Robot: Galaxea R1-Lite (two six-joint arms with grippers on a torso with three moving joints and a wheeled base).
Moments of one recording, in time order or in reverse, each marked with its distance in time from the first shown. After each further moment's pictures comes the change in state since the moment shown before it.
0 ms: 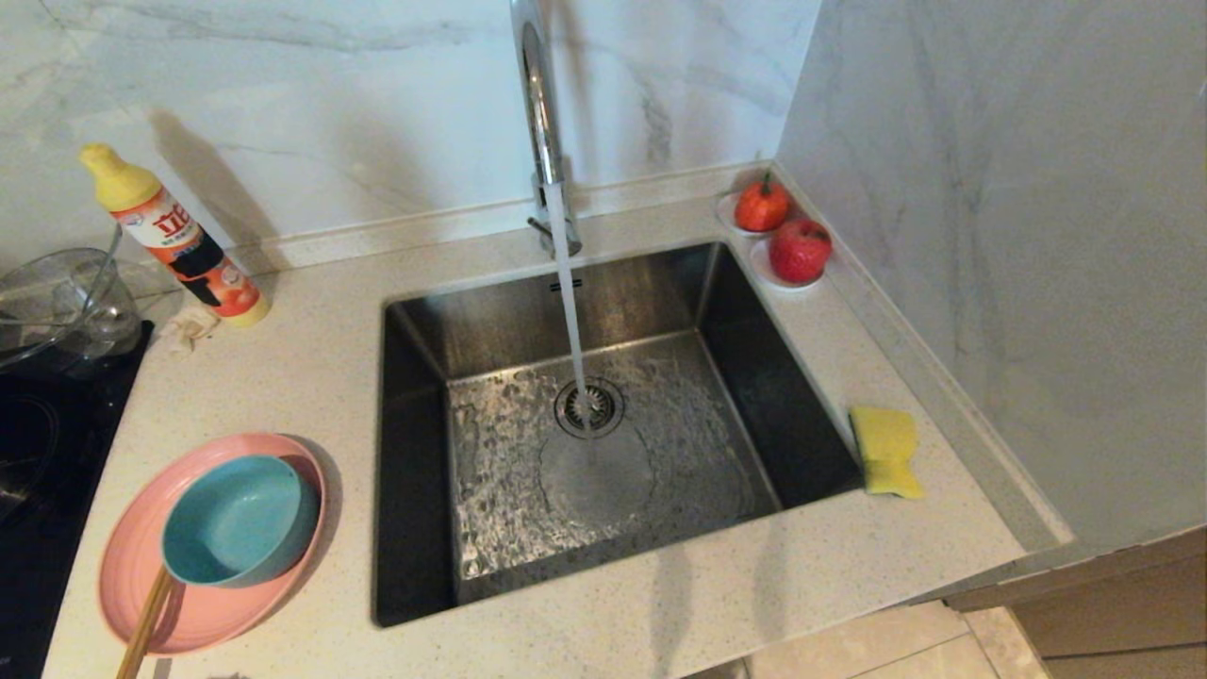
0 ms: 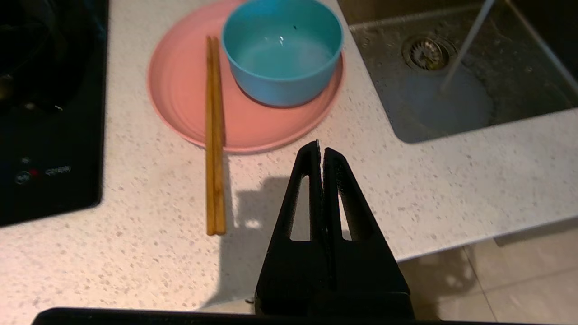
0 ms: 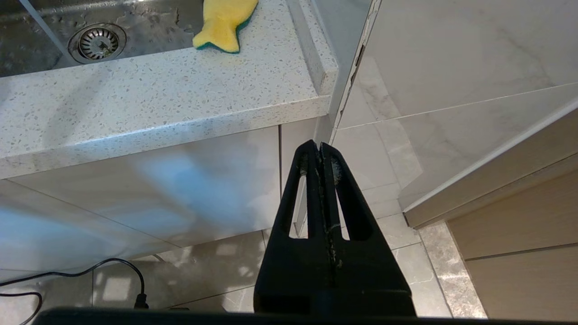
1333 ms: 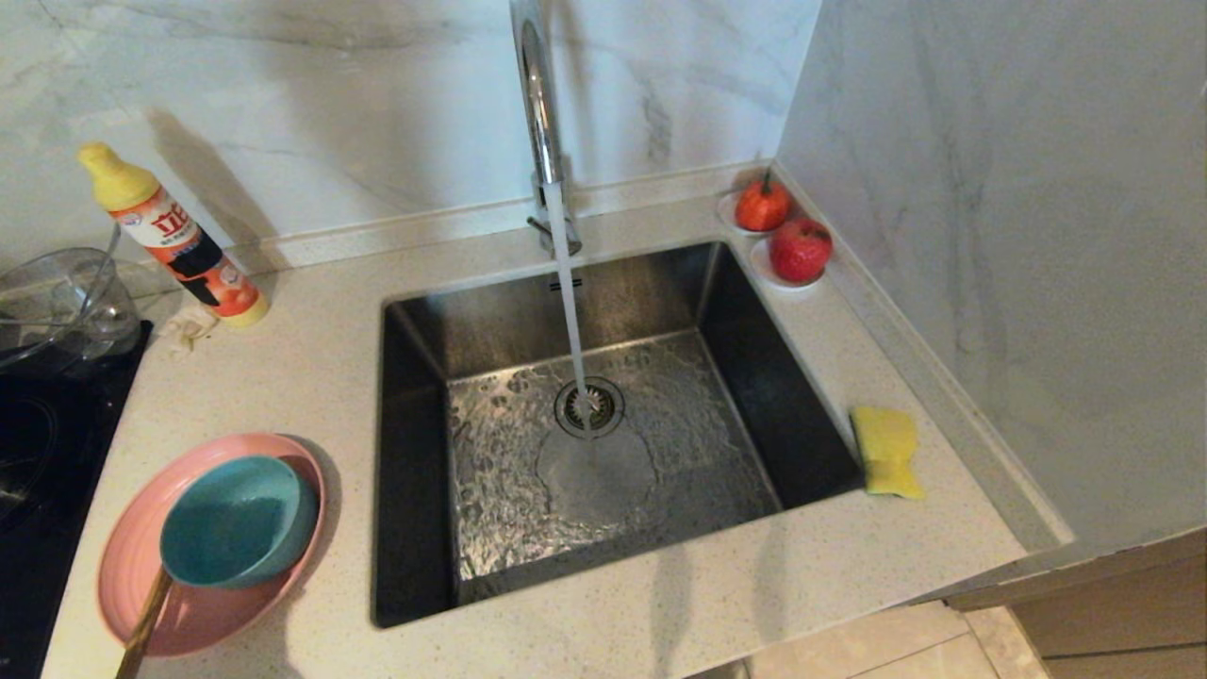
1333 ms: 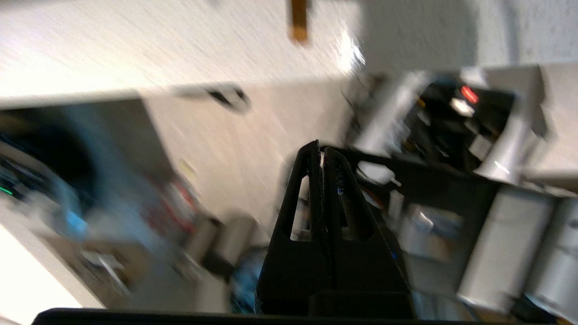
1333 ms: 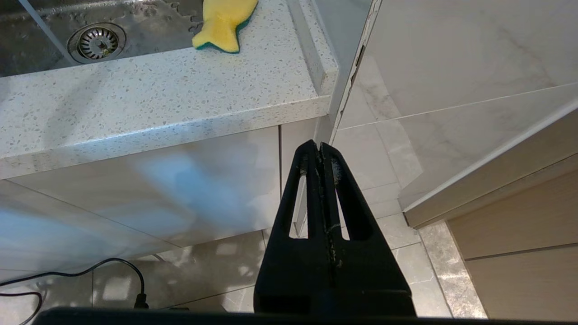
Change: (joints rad) left arm 0.346 0.851 -0.854 1.033 0.002 0.199; right arm 0.000 0.000 0.000 0.000 0.000 0.000
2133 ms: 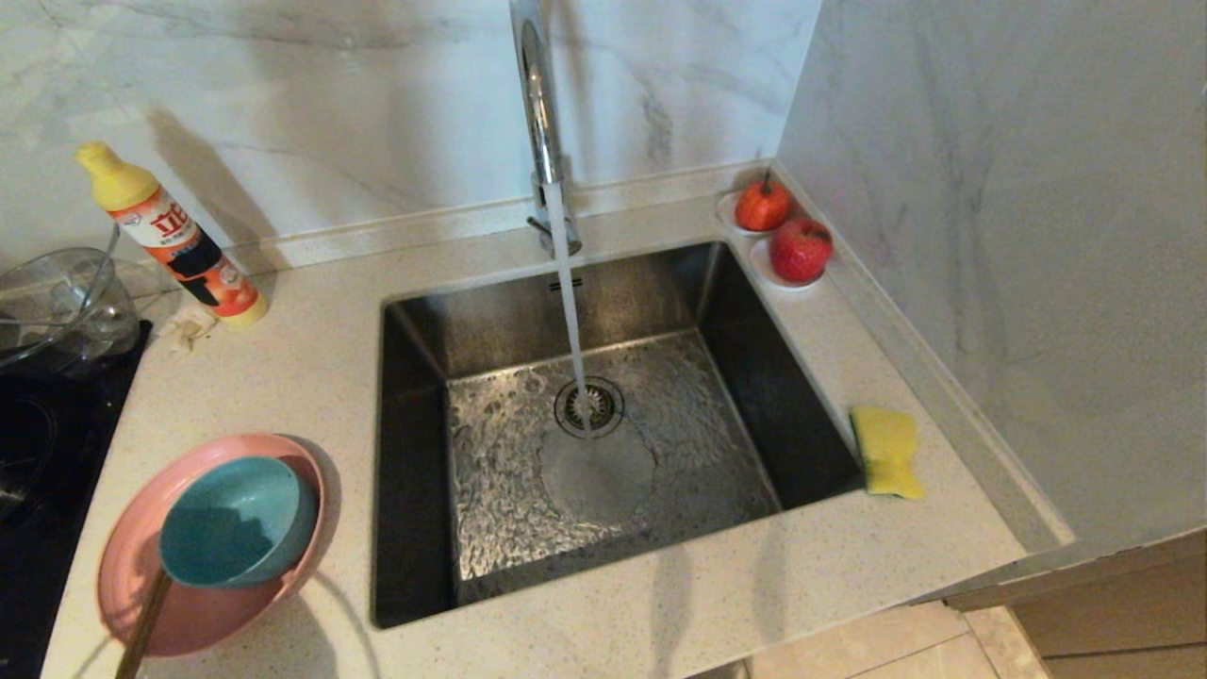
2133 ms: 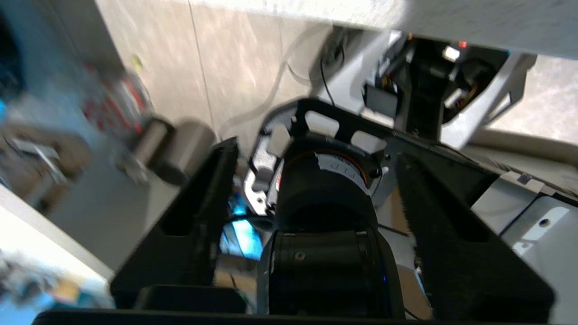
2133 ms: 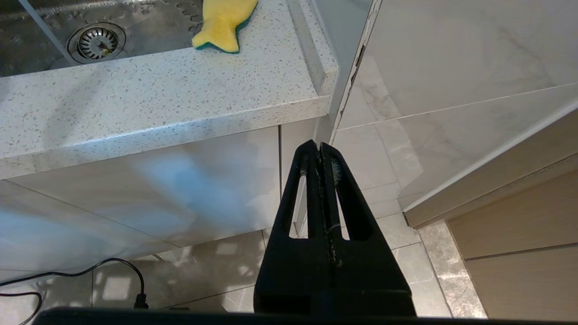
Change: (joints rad) left arm 0.140 0.229 0.138 -0.060 -0.014 -0.088; right arm 0.000 0.000 0.000 0.000 0.000 0.000
